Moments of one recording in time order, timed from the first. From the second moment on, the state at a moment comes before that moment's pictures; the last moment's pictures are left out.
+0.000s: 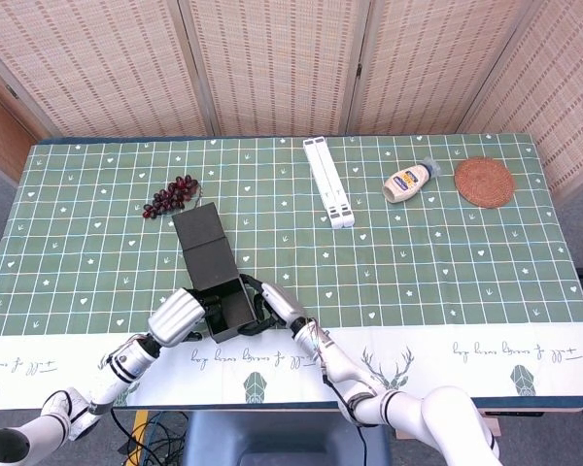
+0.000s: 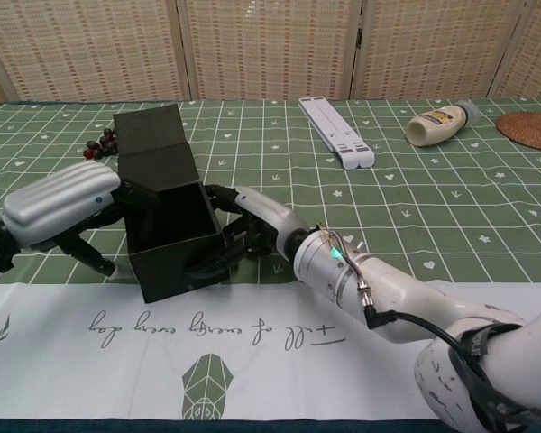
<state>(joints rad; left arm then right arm) -0.62 -1.82 0.10 -0.69 1.77 1.48 -0.41 0.95 -2.20 0.22 -0.73 -1.45 0.85 0.86</state>
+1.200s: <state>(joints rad) -0.55 -1.70 0.04 -0.82 1.71 1.59 -0.41 0.95 -2.23 0.31 -0.71 -1.37 0.86 0.81</state>
